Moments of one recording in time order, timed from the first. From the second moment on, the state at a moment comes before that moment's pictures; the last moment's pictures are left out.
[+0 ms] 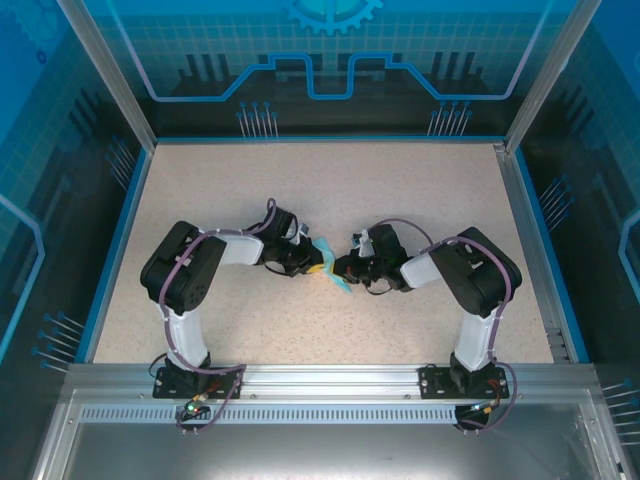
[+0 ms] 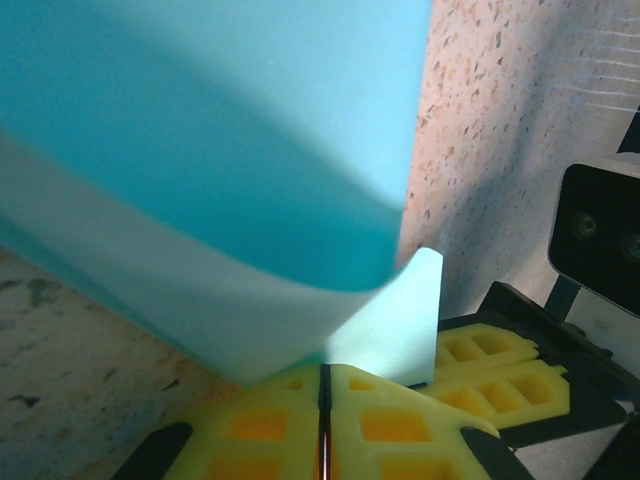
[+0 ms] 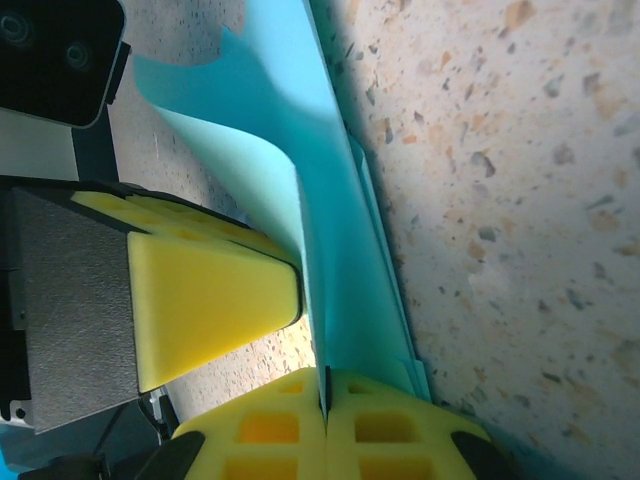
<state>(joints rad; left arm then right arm) -0.42 1.90 0.92 -0.01 0.67 -0.92 0.53 1.88 0.67 0.48 -0.64 0.98</state>
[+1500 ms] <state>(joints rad) -0.43 1.82 0.91 0.00 0.68 -0.90 0.50 1.79 0.68 0.18 -0.67 0.88</state>
